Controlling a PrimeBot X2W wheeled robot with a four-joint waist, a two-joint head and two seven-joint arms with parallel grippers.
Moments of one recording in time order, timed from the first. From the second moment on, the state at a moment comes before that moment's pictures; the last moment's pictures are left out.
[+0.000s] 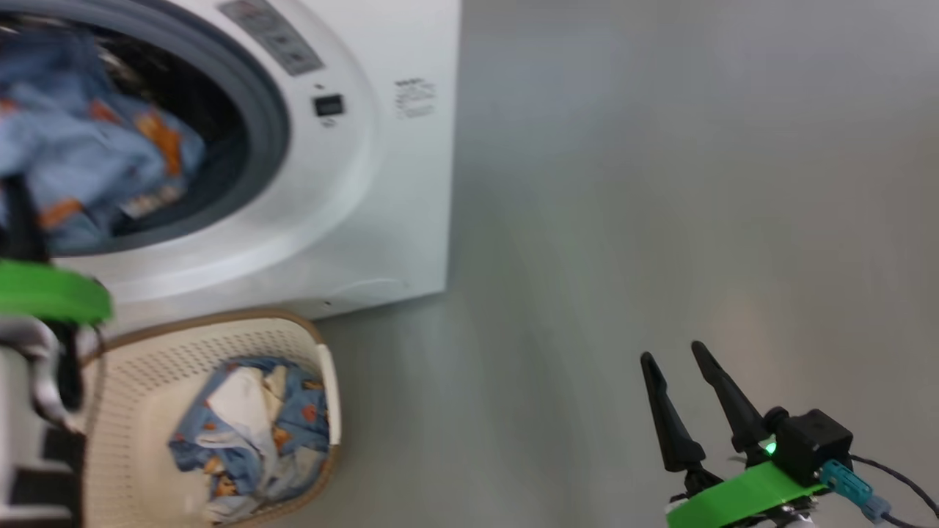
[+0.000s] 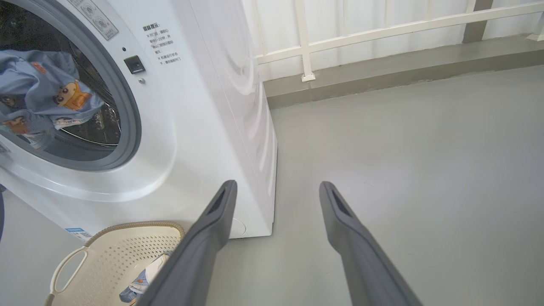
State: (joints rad) left arm -0.60 0.24 0.08 0.48 -0.27 -0.05 -0.26; right arm -0.04 -0.04 0.11 0.11 0.27 0.13 -0.26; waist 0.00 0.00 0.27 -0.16
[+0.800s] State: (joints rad) left arm -1.08 0.42 0.11 0.78 -0.20 -0.06 -0.26; right arm -0.11 -0.04 0.15 0.10 0.28 0.13 -0.26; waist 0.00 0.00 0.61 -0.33
